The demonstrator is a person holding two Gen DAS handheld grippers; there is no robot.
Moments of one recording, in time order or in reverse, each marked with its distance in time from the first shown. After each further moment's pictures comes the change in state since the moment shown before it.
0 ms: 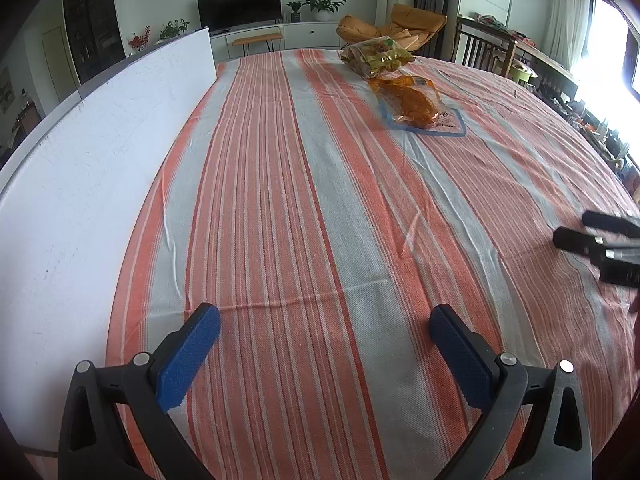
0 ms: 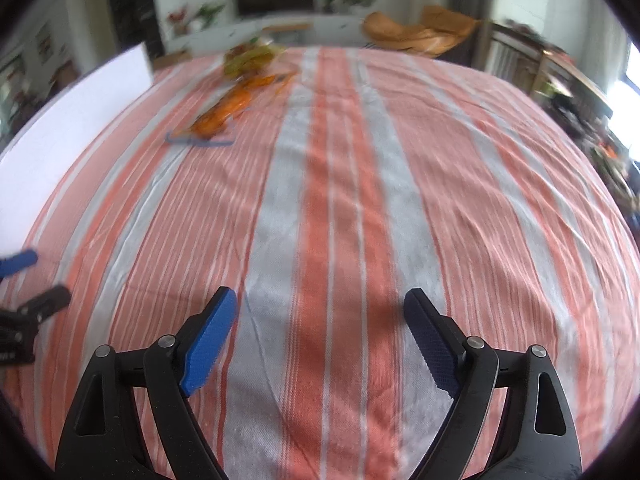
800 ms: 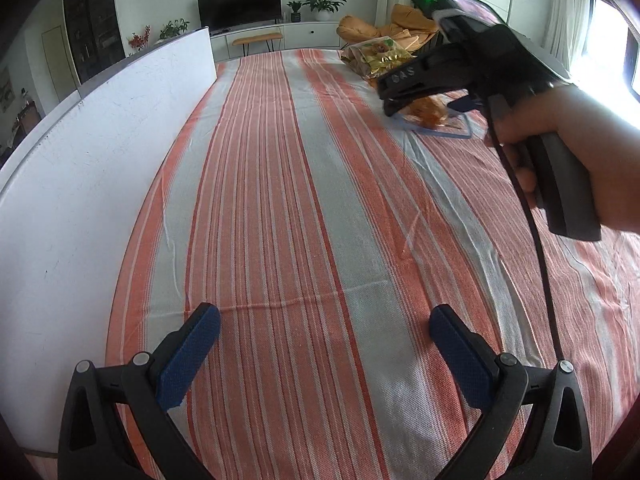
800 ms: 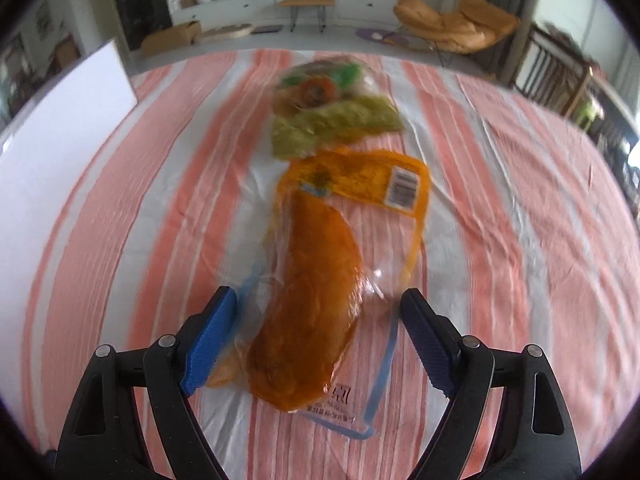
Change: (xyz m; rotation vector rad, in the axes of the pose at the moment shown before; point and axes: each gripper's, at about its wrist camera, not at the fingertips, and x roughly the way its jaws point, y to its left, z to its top) left arm -0.002 0.000 0.000 -0.004 -0.001 0.001; right arm 0.112 0.073 0.159 0.011 0.069 -0.008
